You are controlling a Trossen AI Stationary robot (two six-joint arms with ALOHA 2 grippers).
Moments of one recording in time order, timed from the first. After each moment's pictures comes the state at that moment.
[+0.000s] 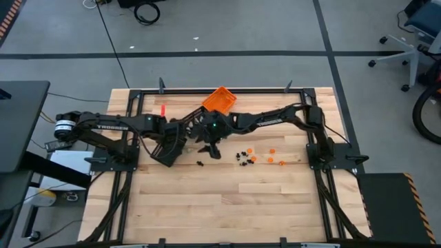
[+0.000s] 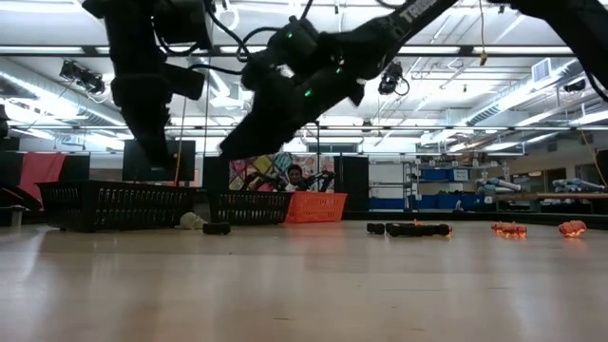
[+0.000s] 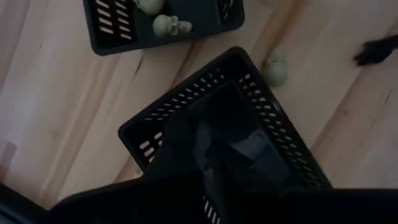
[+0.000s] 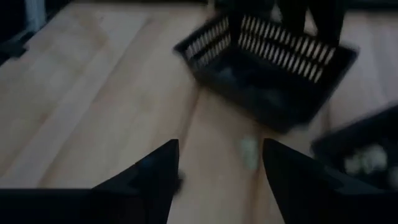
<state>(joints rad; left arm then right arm) 0.11 1.26 0.88 -0.96 -0.22 -0.35 -0.15 2.09 1.47 -0.01 -0.37 -0.18</state>
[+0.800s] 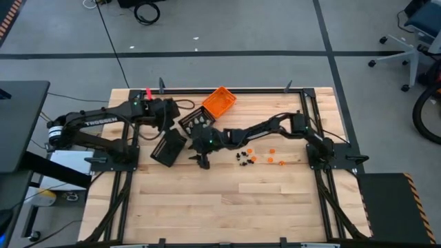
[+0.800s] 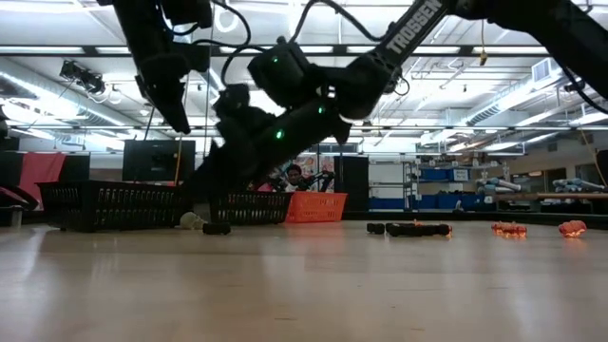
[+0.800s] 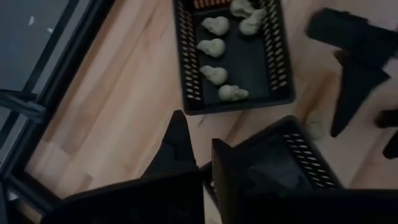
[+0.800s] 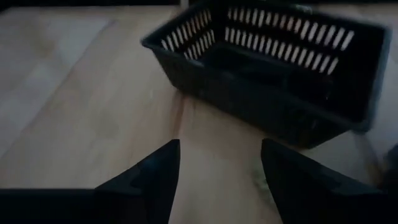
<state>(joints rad) 0.32 1.16 0.98 -0.96 -0.26 -0.12 -0.06 2.28 1.47 0.31 -0.16 -0.04</state>
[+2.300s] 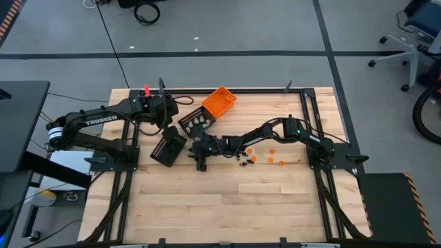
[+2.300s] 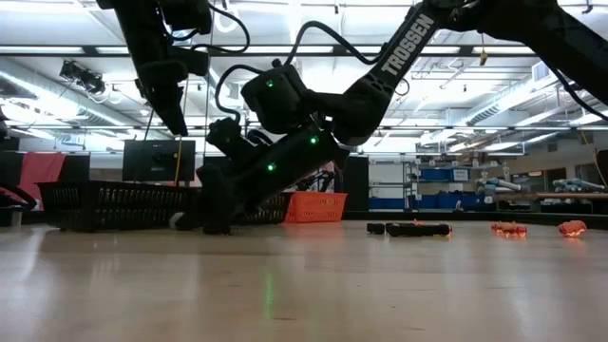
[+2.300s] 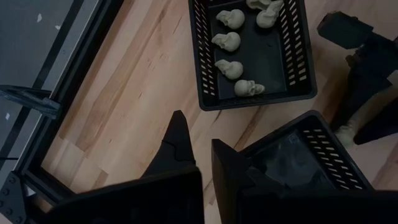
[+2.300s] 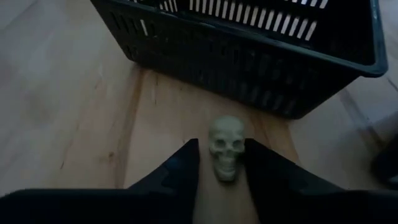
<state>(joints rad) 0.37 1.16 0.98 -0.97 -0.25 -0.06 -0.03 2.39 1.47 0.40 0.02 -0.03</state>
